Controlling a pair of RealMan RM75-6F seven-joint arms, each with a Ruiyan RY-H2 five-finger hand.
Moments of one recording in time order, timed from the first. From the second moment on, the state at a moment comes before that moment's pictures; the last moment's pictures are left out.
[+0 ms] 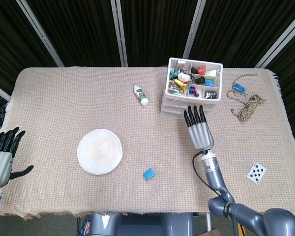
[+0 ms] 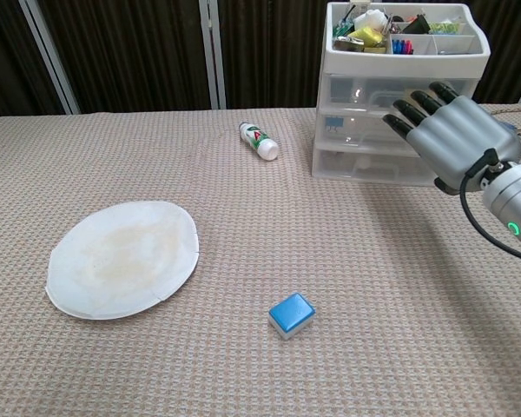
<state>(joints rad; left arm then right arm) -0.13 -1.17 -0.06 -1.59 1.50 1.47 0.06 0.60 -1.87 0.28 -0.94 -1.41 1.23 -0.97</state>
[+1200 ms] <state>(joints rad) -0.12 -1.17 -0.04 -1.58 1.53 1.50 0.07 0.34 -1.30 0.06 -1.70 -1.53 1.44 -0.40</state>
